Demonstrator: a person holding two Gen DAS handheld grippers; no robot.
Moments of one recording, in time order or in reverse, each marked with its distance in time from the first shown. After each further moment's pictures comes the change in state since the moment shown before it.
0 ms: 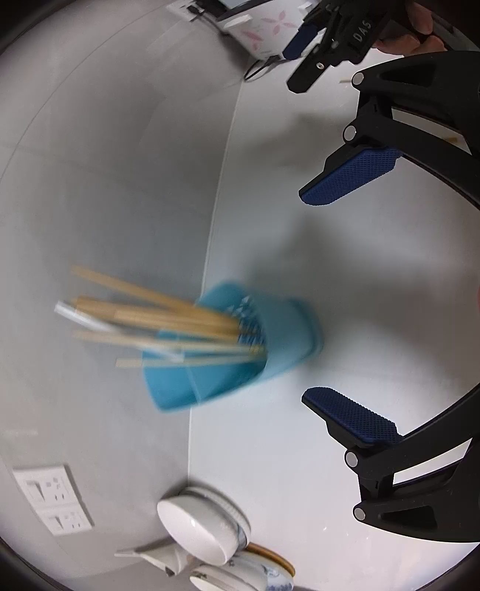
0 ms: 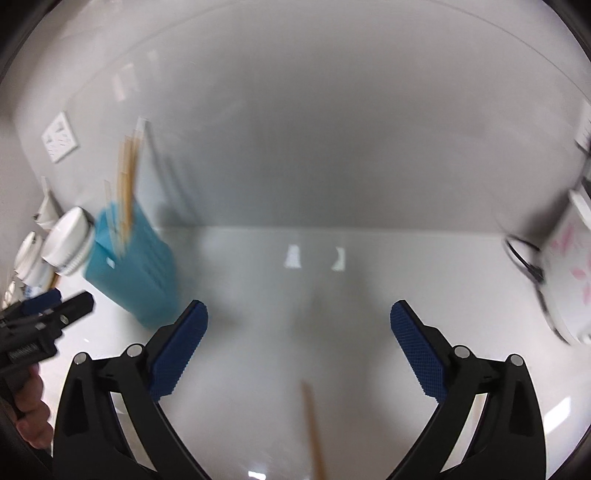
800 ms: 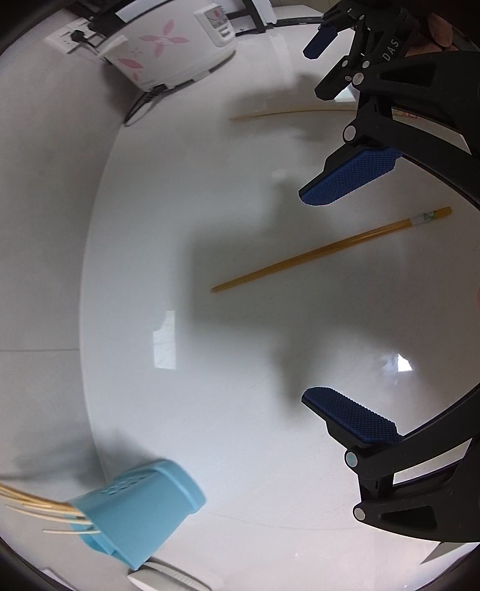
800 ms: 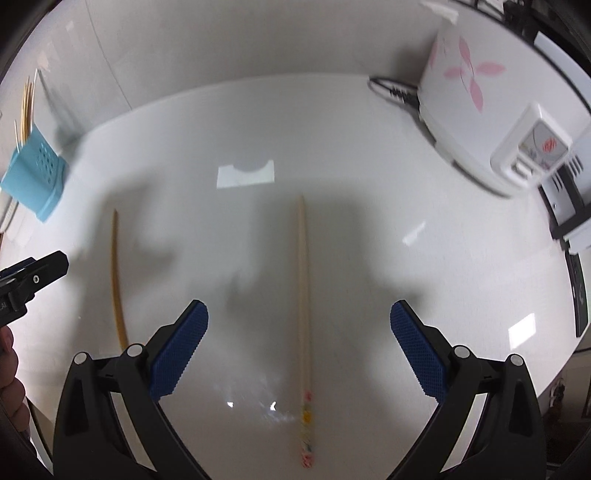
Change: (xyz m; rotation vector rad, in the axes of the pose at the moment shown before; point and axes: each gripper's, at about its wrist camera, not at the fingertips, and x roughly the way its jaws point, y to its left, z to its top) left arm 0.055 -0.163 -0.117 0.116 0.295 -0.058; right arm -0.017 -0.158 -0.139 0.119 0.317 -0.176
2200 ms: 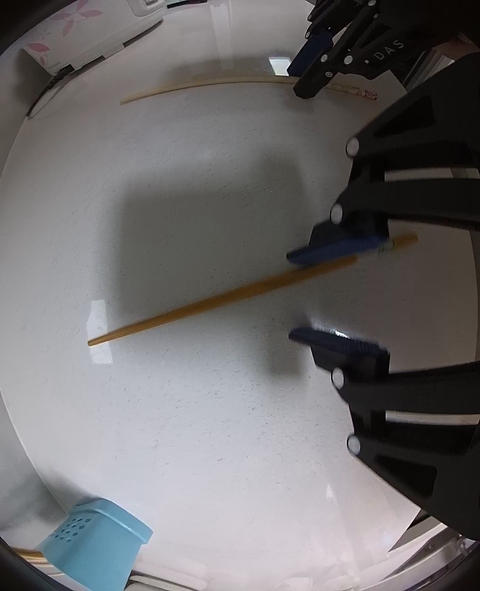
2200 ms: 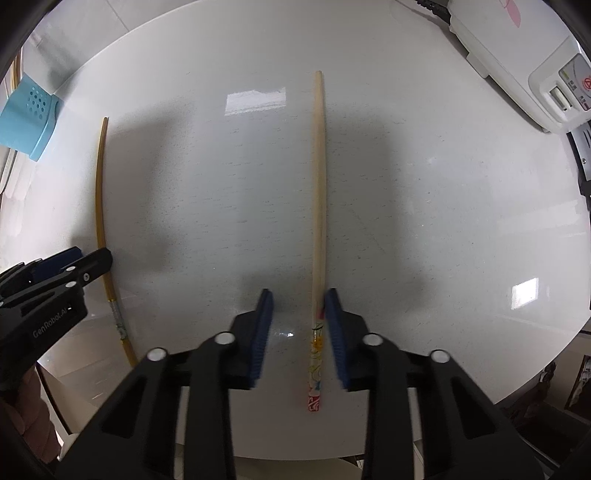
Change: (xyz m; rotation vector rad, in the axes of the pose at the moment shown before) left arm 0.047 -0.048 -0.017 0.068 0.290 0.103; right arm 0.029 0.034 -0.022 -0.028 0.290 0.042
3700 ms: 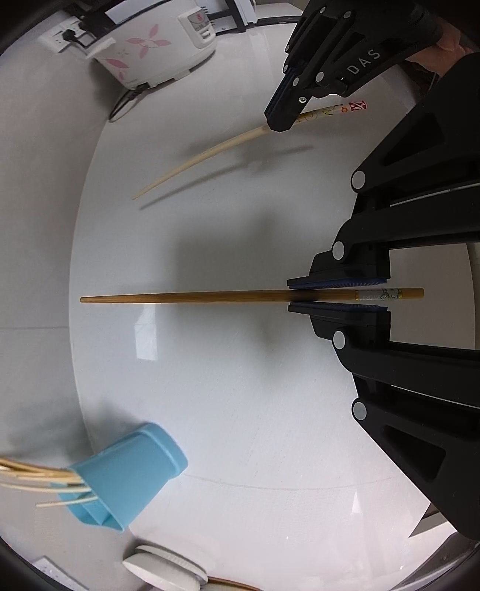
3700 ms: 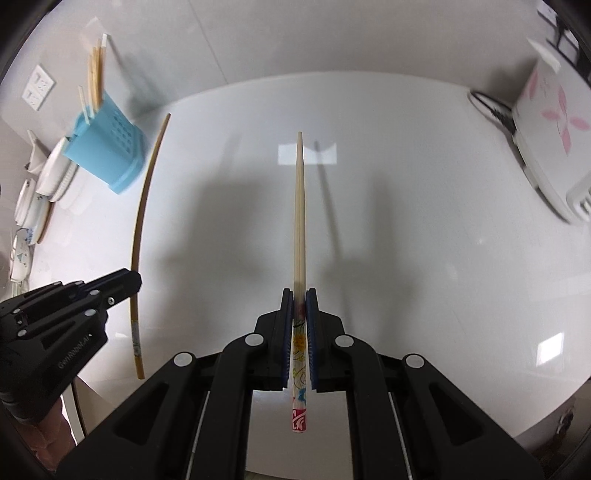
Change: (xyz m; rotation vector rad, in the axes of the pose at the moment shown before) left arm -0.090 0.098 -0.021 -0.064 -0.219 -0.071; right arm -0.079 0.077 0.033 -0.115 -0.255 0.156
